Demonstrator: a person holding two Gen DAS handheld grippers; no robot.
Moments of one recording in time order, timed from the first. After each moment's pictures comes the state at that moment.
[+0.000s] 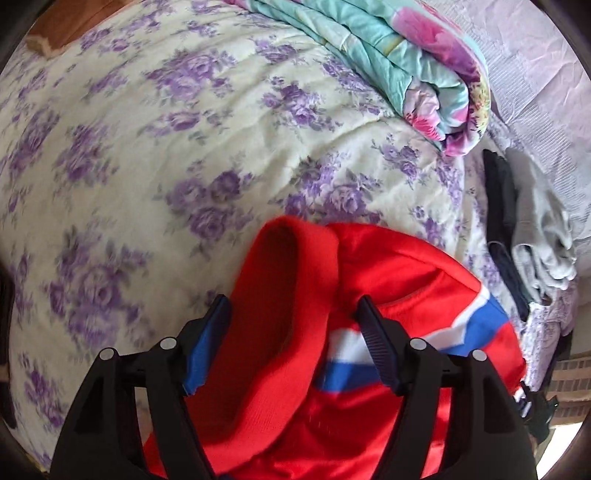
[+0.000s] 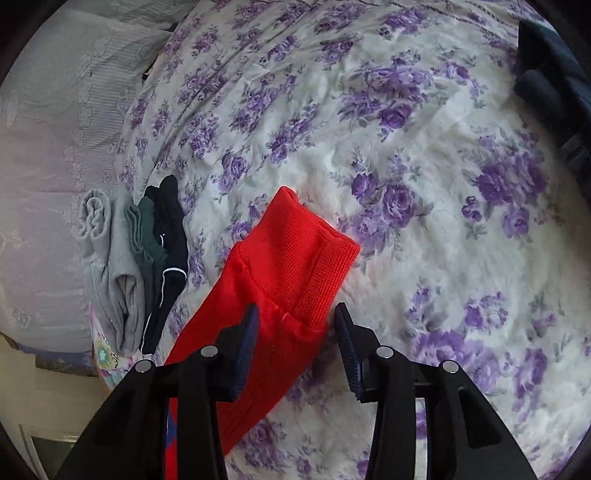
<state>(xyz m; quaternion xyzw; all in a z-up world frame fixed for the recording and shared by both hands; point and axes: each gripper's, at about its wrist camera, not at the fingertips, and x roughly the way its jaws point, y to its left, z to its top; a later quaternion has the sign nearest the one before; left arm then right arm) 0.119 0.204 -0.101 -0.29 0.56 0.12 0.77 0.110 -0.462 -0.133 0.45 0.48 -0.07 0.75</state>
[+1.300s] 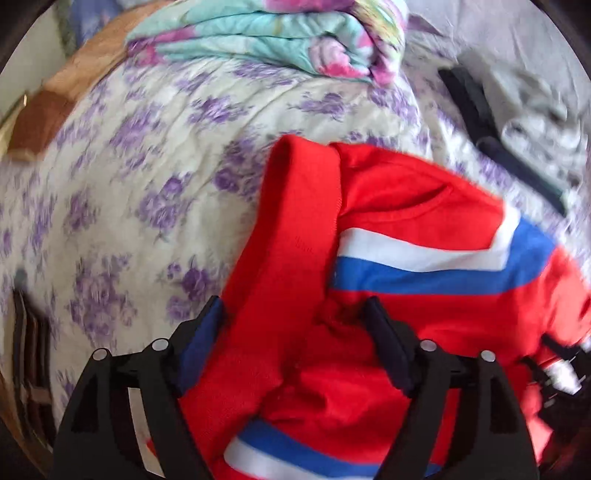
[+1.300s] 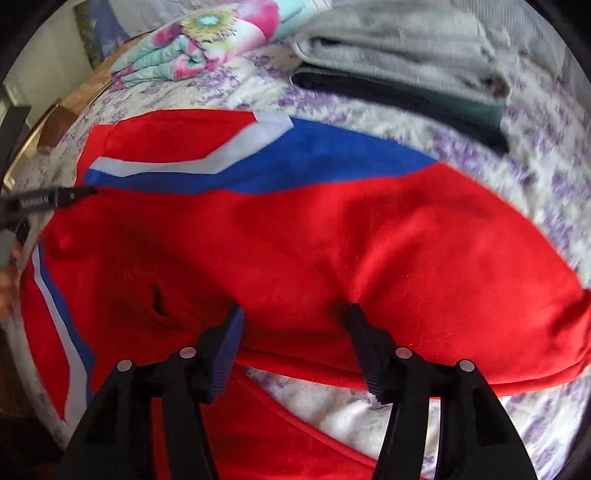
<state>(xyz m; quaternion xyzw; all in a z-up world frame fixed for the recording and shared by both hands) 0.093 0.131 -0.090 -0.11 0.56 0.10 0.81 0.059 -0.142 -0.119 -0.10 0.55 0.14 0.82</state>
